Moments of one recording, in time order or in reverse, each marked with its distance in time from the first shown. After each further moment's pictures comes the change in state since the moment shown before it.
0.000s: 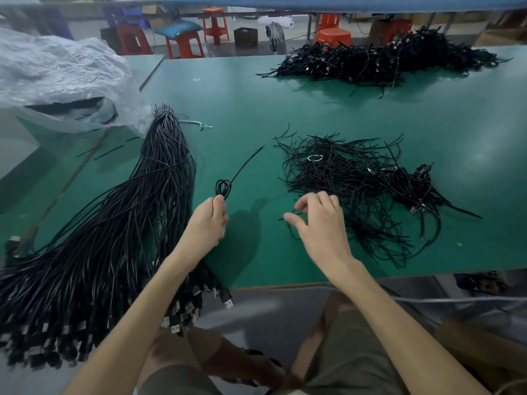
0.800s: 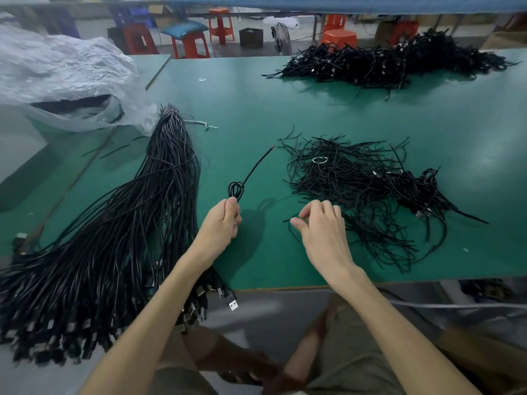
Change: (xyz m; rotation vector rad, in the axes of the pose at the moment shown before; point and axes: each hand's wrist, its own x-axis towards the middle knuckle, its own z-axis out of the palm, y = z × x) left_hand 0.006 -0.015 0.011 0.027 -0.041 0.087; right_hand -0.001 0.006 0.017 -0.015 -0.014 0.025
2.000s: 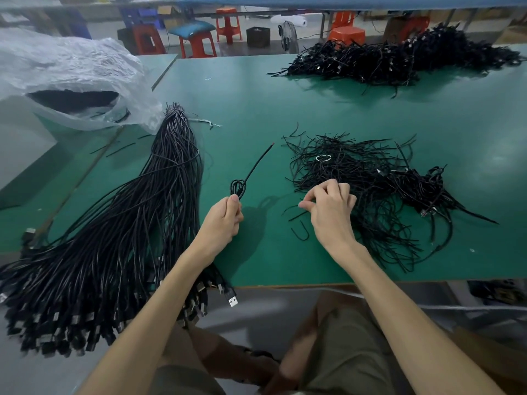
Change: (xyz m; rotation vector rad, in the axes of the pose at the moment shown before) left_hand 0.002 0.001 0.001 -0.029 0.008 -0.055; right_hand 0.040 0.024 0.010 -0.004 0.106 -0.077
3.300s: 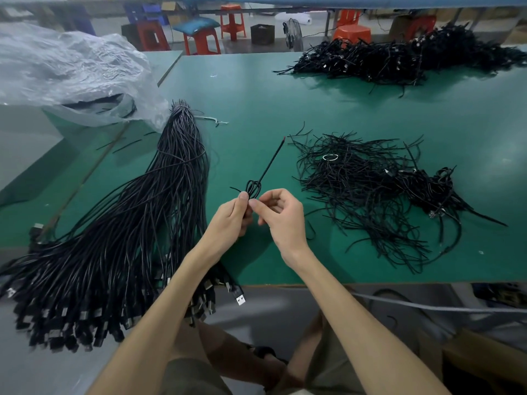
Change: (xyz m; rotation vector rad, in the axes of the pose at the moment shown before) left_hand -0.006 0.004 0.001 -0.132 -0.022 0.018; right_hand -0.020 -0.088 0.036 1.165 -0.110 0.298
